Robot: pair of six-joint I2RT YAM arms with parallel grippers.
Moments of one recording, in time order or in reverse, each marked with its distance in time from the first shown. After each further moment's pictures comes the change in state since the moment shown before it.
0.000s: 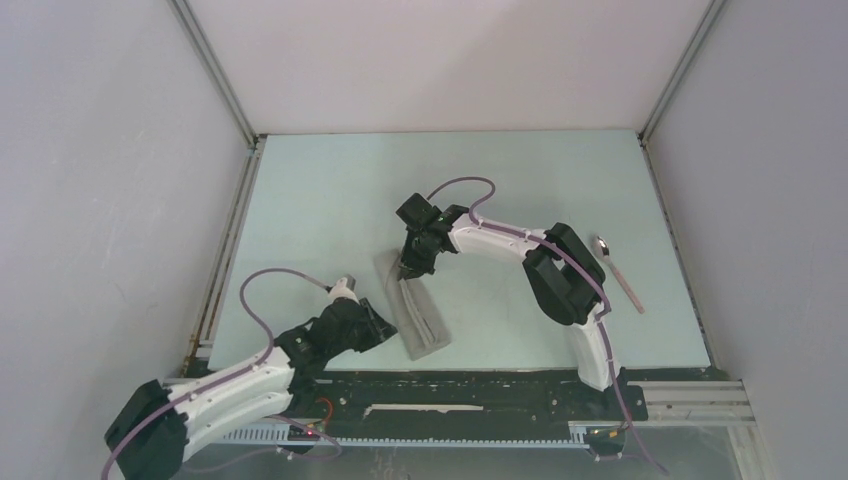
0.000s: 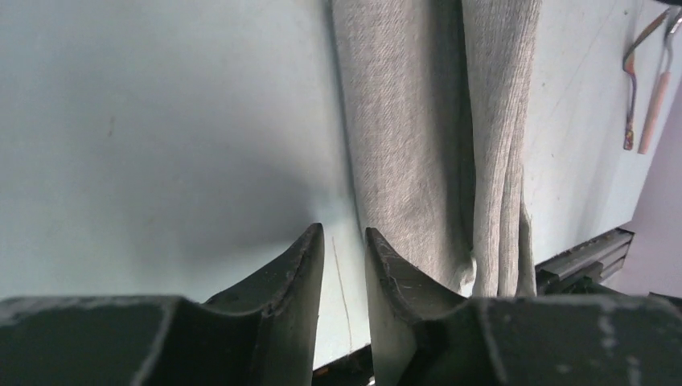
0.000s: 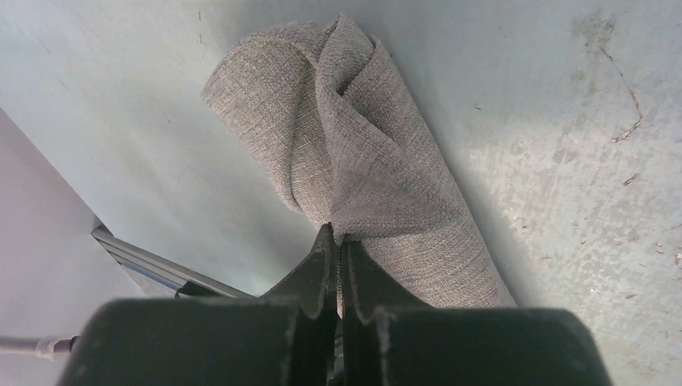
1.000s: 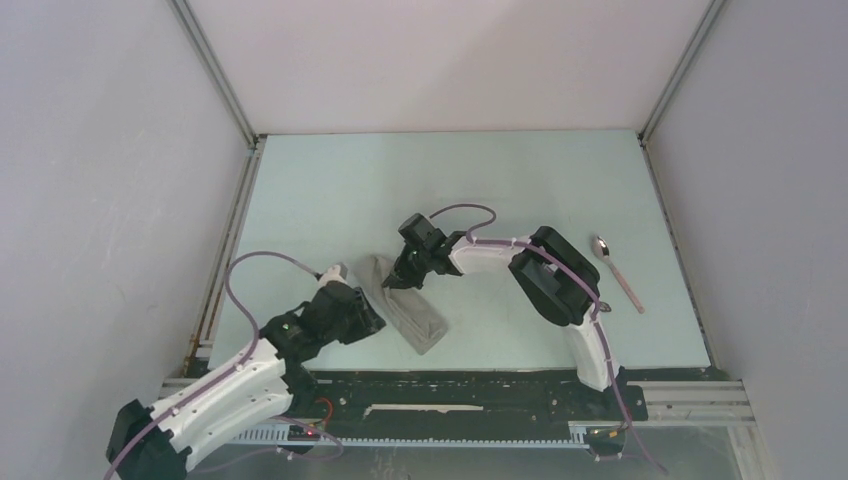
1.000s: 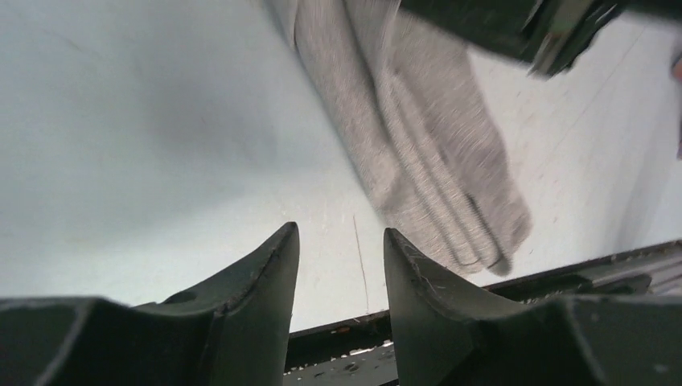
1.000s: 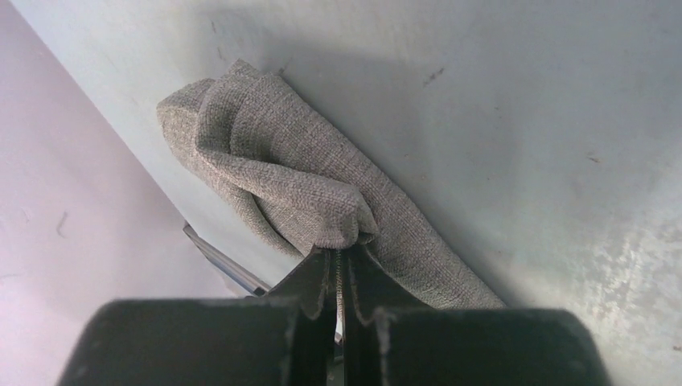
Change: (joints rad) left arm 0.067 0.019 0.192 -0.286 -0.008 0.122; right arm 0.028 0.029 -0.208 0.412 -0.075 0.252
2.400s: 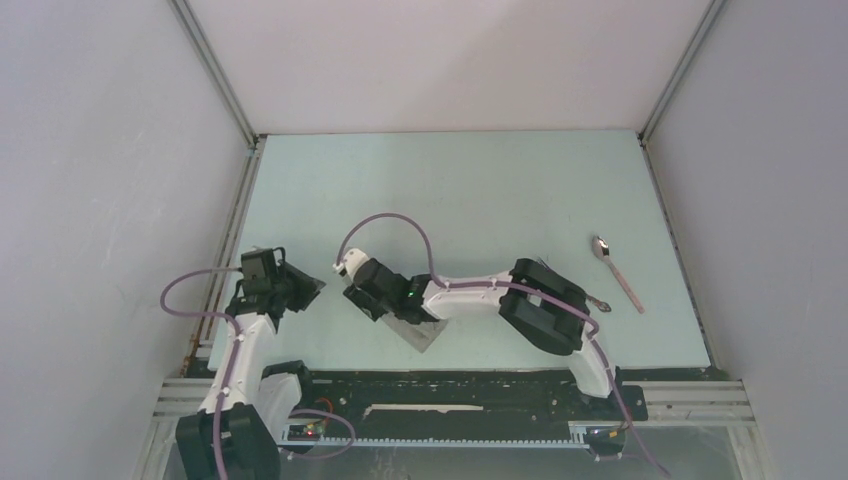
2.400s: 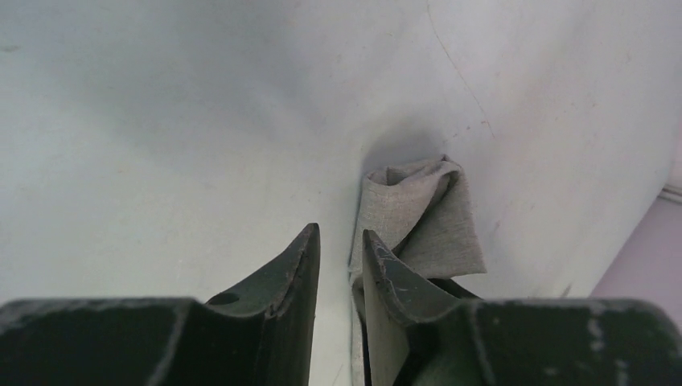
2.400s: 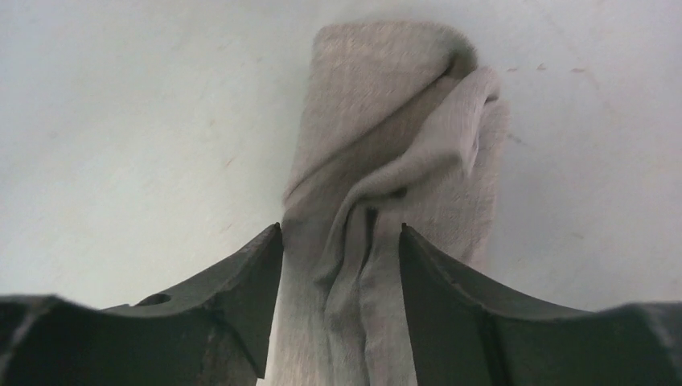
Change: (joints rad) left arm 0.926 0.150 0.145 -0.013 0.285 0.155; right arm 0.312 -0.008 0.027 0.151 0.533 -1.258
